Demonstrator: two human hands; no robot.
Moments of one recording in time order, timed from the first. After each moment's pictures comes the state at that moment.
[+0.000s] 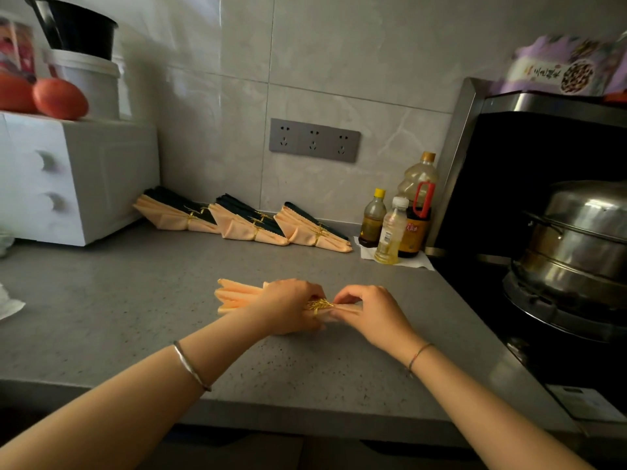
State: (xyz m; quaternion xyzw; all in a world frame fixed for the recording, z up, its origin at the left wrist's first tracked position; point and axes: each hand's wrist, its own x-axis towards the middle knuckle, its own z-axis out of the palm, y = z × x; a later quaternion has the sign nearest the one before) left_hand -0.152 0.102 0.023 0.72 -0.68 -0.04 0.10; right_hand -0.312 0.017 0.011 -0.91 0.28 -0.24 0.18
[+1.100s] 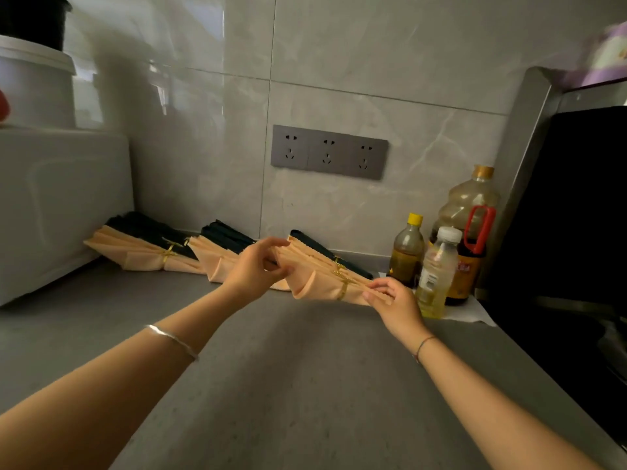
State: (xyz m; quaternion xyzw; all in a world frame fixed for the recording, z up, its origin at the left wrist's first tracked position) left_hand 0.011 -0.032 0.029 0.69 -0.52 -0.05 0.50; right_hand -0.208 -0.174 -0.011 -0.77 0.33 -0.39 0.37
